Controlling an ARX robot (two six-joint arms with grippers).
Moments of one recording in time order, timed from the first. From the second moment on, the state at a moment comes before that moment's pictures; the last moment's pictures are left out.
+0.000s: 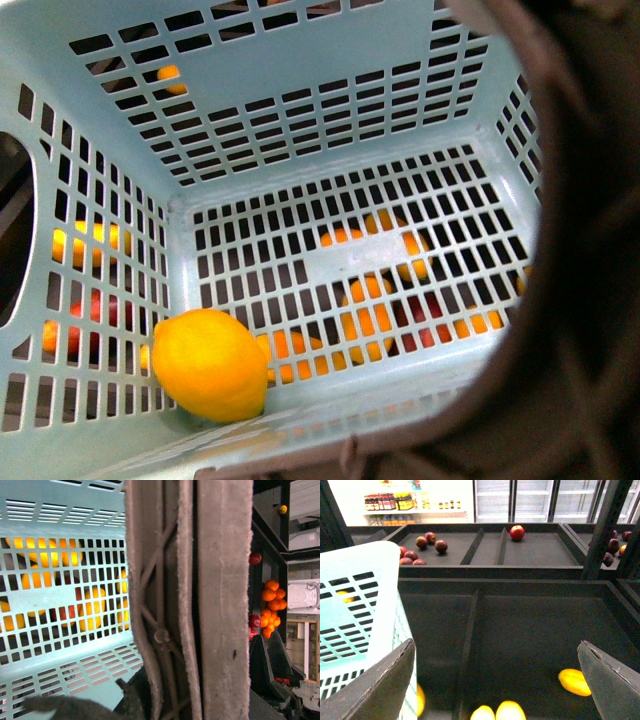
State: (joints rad) left arm -0.62 1.38 1.11 -0.32 0.19 -0.95; right arm 0.00 0.75 0.13 0.62 0.00 0.00
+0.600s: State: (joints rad) left arm -0.61 1.38 1.11 -0.32 0.18 -0.94; right arm 0.00 0.75 0.13 0.61 0.00 0.00
